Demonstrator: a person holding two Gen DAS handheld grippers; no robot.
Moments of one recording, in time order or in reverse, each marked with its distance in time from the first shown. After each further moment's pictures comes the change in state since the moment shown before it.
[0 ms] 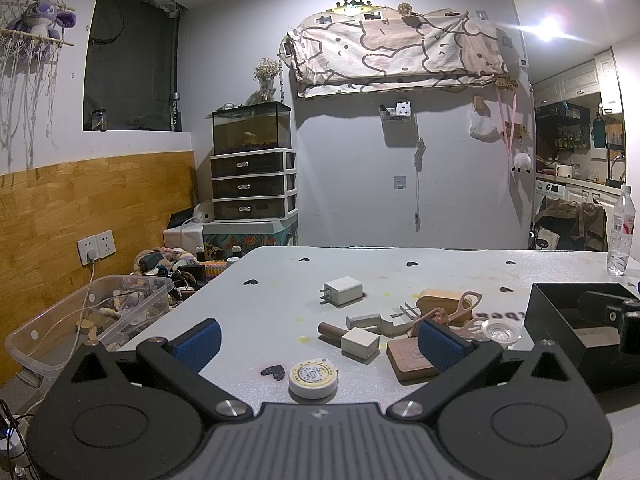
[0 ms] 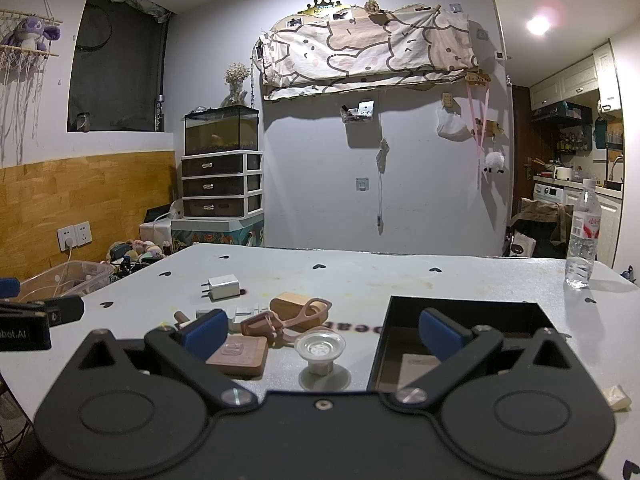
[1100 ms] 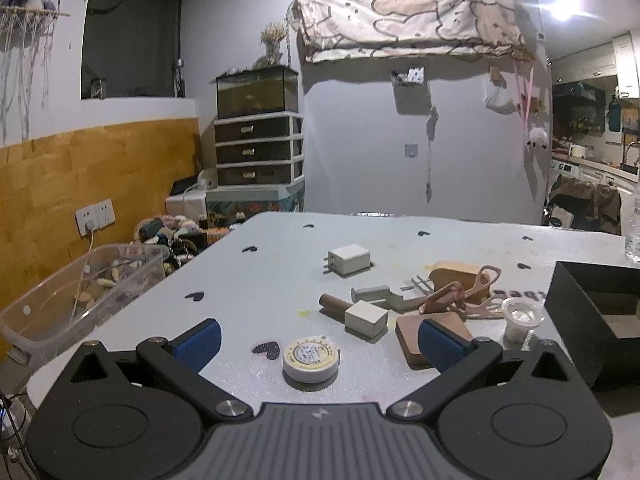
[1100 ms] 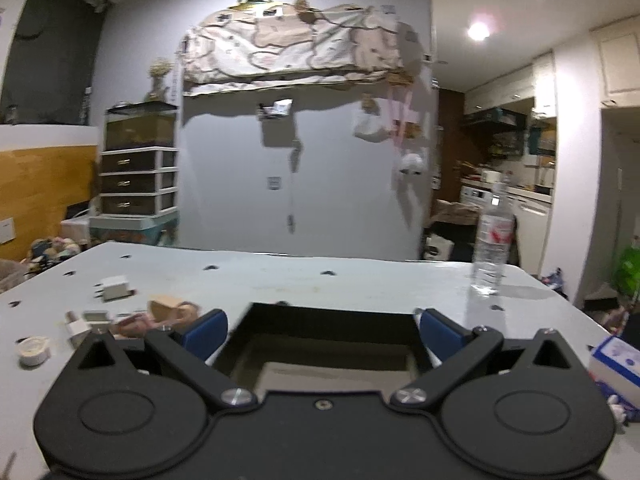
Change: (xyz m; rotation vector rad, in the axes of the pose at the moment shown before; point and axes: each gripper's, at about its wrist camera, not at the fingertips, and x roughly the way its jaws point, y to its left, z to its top) left arm 0.048 -0.007 -0.009 -0.020 0.109 0.030; right arm 0.000 -0.090 0.006 -0.001 0.010 -0.246
